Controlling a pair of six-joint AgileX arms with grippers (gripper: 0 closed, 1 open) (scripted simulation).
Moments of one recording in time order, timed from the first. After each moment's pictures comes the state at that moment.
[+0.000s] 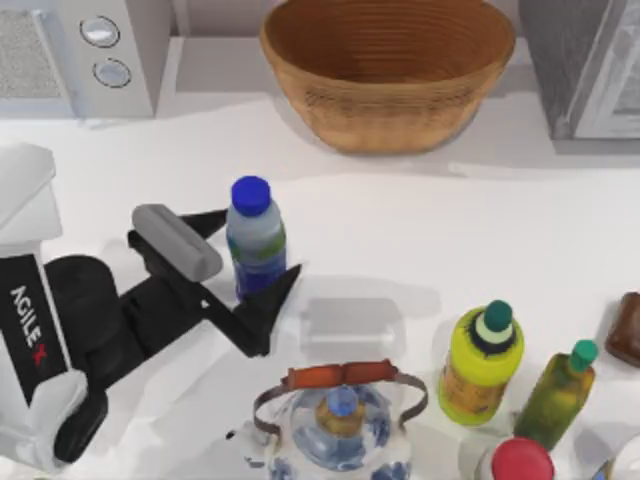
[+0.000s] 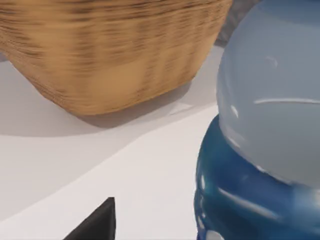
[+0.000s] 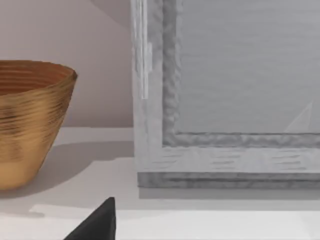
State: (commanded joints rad) left arm -0.37 2.19 0.42 1.65 0.46 0.06; right arm 0.00 0.00 0.00 0.00 0.00 0.00
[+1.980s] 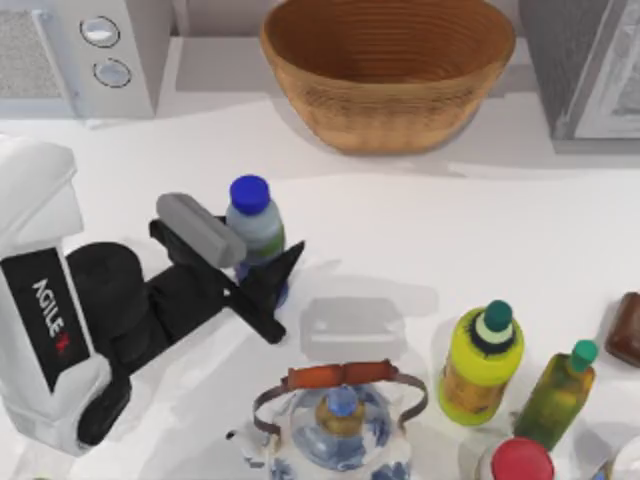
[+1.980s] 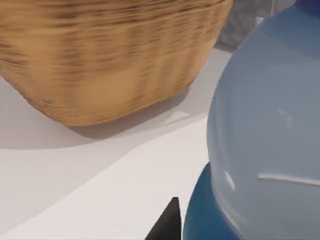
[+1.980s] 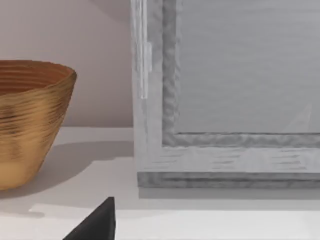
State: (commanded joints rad) left arm -0.41 2.20 0.49 1.59 0.42 0.05; right arm 0.00 0.00 0.00 0.00 0.00 0.00
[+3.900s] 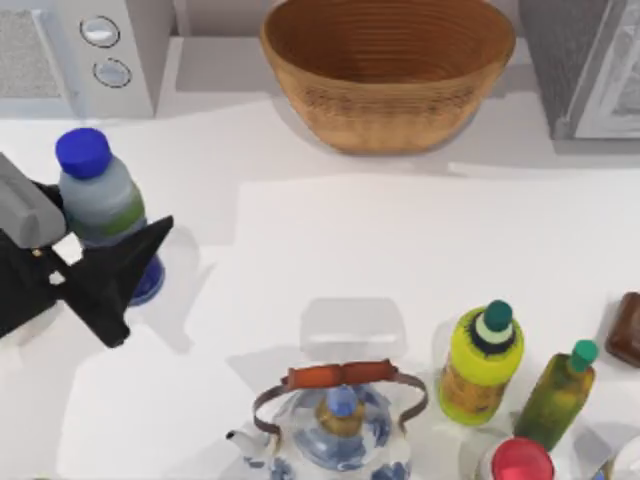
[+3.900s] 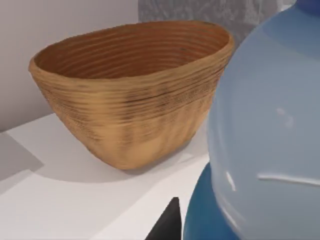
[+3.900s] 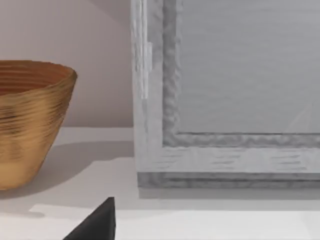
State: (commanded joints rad) left arm -0.07 1.14 0.26 0.73 0.74 0.11; right arm 0.00 0.00 0.00 0.00 0.00 0.00
